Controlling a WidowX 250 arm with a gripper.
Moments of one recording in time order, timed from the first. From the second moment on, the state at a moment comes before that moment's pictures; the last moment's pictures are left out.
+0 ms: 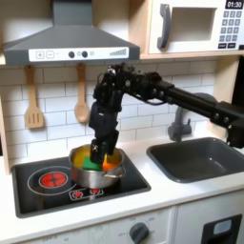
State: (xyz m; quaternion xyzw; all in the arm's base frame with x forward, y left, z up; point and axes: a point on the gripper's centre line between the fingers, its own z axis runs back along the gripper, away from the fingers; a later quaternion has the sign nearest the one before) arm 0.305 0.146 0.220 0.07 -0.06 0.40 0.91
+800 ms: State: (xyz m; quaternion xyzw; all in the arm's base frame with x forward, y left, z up) arm 0.304 0.160 0.215 0.07 -0.05 0.45 0.89
